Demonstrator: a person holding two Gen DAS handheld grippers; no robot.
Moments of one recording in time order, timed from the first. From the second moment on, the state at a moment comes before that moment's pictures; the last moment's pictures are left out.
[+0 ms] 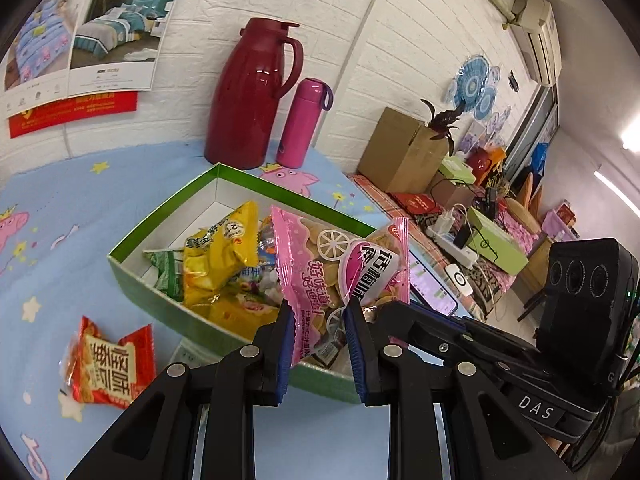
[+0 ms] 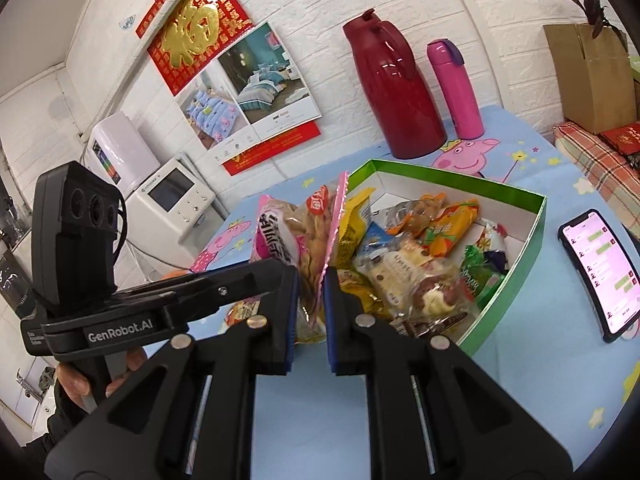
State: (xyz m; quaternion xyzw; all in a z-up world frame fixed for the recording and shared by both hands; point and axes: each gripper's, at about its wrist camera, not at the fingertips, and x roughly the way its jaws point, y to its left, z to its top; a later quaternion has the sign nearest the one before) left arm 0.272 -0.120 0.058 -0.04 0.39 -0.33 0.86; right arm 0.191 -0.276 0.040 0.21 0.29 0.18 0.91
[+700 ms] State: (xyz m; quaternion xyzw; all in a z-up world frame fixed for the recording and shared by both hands) left arm 0.300 -0.106 0.019 -0.03 0.41 -0.21 0.89; right arm 0.207 -0.309 0.012 0.17 0.29 0.08 0.94
